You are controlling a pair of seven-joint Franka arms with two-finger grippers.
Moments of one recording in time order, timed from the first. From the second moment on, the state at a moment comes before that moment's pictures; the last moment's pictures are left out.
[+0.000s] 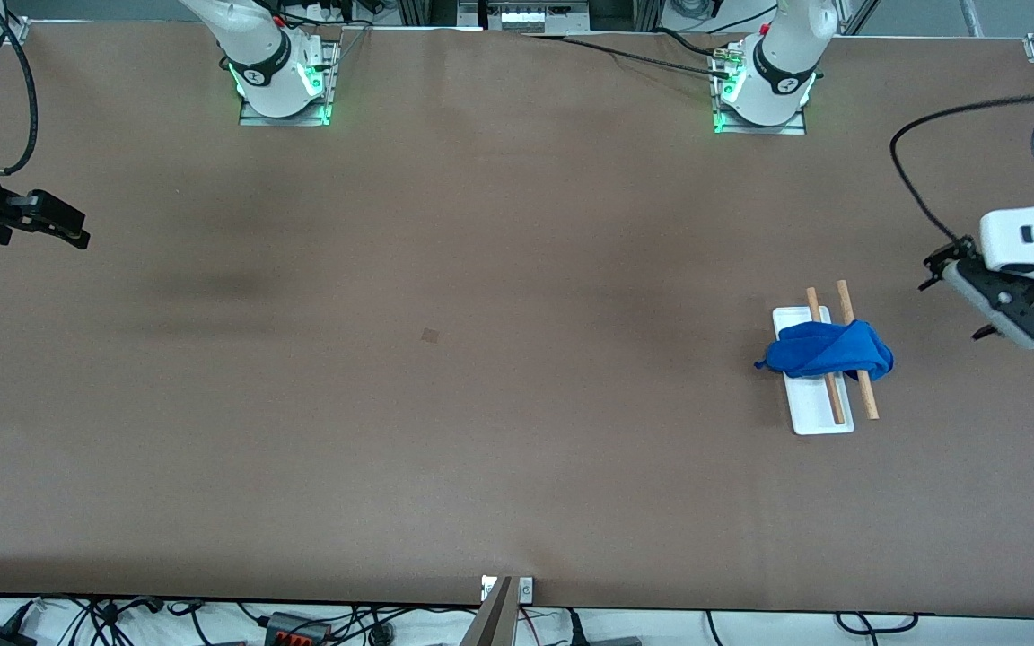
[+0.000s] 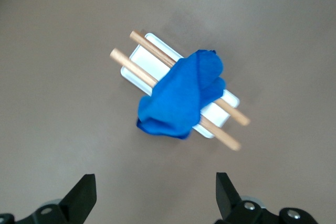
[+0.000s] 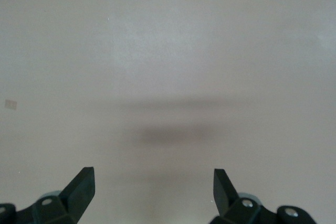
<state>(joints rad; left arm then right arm) 0.09 0.07 0.06 -1.84 -0.02 1.91 0.92 -0.05 0.01 0.00 -1.68 -0.05 1.67 -0.01</state>
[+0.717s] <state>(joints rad) -0.01 -0.05 0.02 -1.80 -0.02 1.62 0.19 -0.05 0.01 0.01 -1.68 -0.05 1.67 -0.01</state>
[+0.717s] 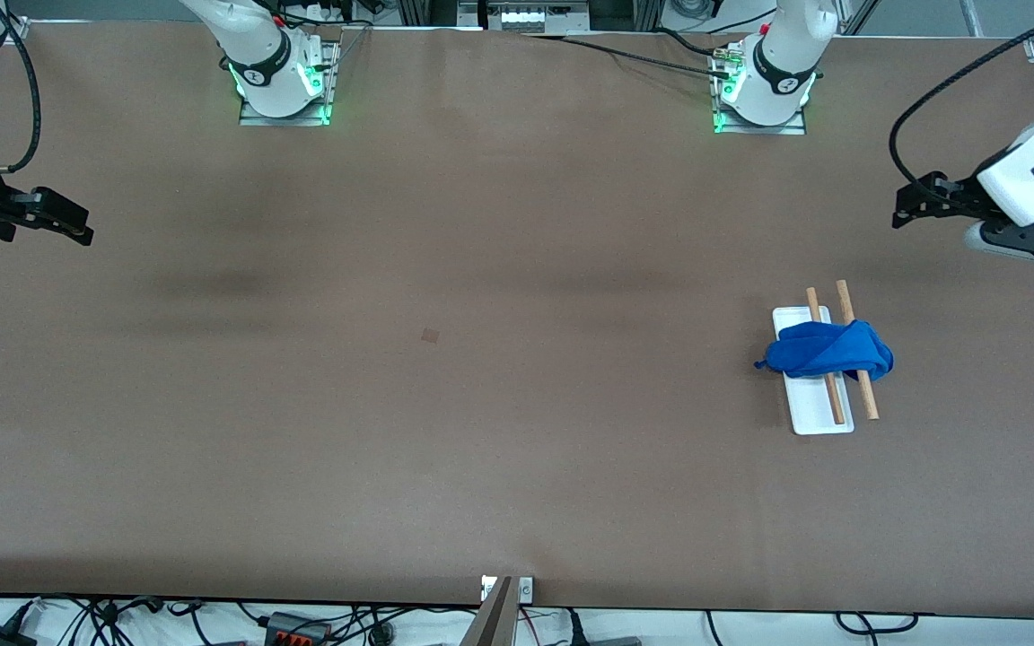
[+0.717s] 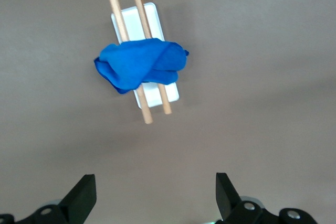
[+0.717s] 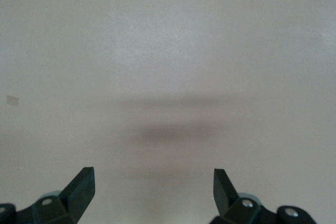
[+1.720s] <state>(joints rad) -0.07 -0.01 0.04 -1.68 -0.02 1.49 -0.04 -0.05 0.01 0.01 -1.68 -0.05 1.68 -0.01</state>
